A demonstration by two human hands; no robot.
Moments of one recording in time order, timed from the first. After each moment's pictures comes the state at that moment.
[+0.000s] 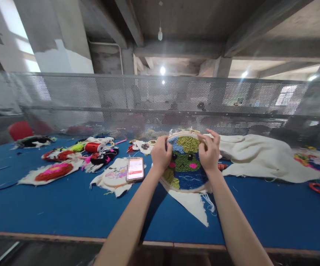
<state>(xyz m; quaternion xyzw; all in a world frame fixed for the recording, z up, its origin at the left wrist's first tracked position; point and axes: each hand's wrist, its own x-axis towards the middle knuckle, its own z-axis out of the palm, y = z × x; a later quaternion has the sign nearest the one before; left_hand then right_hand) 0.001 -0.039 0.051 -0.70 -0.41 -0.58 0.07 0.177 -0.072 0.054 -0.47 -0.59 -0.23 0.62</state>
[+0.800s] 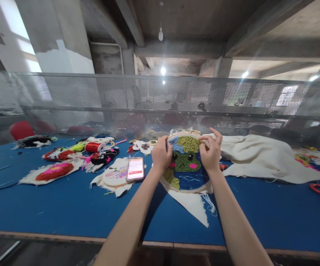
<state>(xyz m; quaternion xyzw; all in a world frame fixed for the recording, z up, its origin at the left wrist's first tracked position) 0.001 -0.036 0.048 -0.71 -0.42 -0.56 0.07 0.180 -0.073 0.055 -0.48 -0.59 -0.21 0.62</state>
